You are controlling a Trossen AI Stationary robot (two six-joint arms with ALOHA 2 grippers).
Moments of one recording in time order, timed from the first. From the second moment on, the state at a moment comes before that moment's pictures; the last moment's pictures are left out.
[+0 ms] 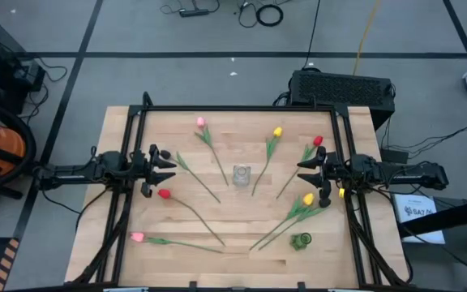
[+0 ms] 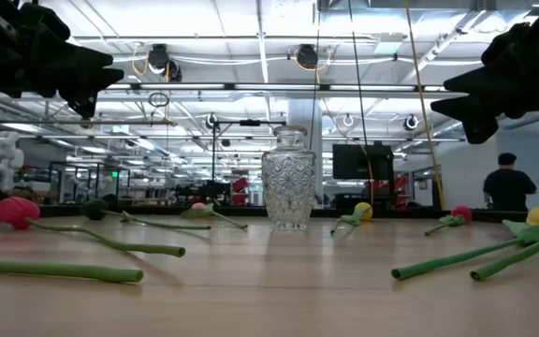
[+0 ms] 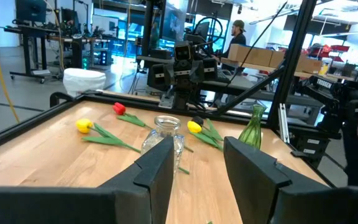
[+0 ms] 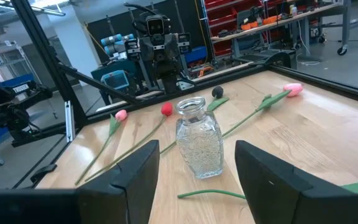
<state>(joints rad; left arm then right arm) 0.03 0.00 0.03 0.04 0.05 -0.15 0.00 0.08 0.01 0.03 0.08 0.31</state>
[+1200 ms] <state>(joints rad) 0.03 0.00 0.03 0.04 0.05 -0.15 -0.25 1.32 1.09 -0.60 0.51 0.98</state>
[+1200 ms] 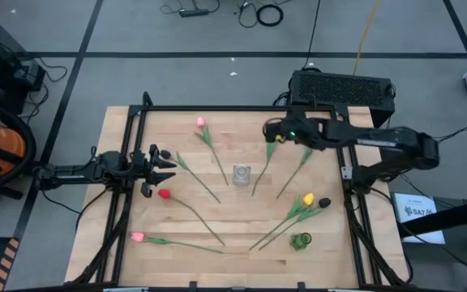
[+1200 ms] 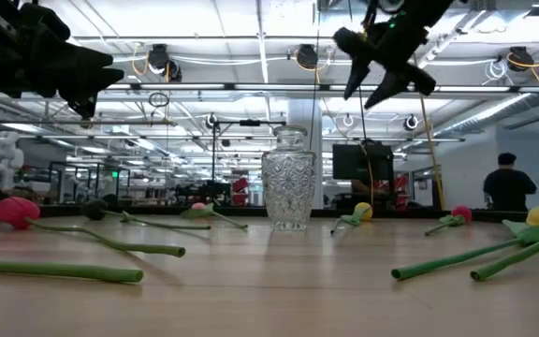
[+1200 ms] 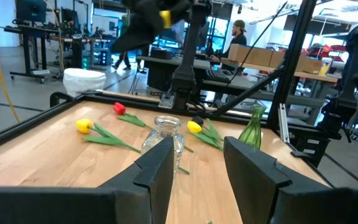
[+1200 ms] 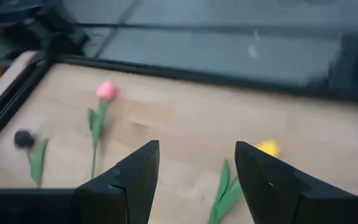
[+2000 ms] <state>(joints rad) 0.03 0.00 0.03 0.04 0.05 -0.15 -0.46 1.82 1.11 -0.60 0.04 1.25</state>
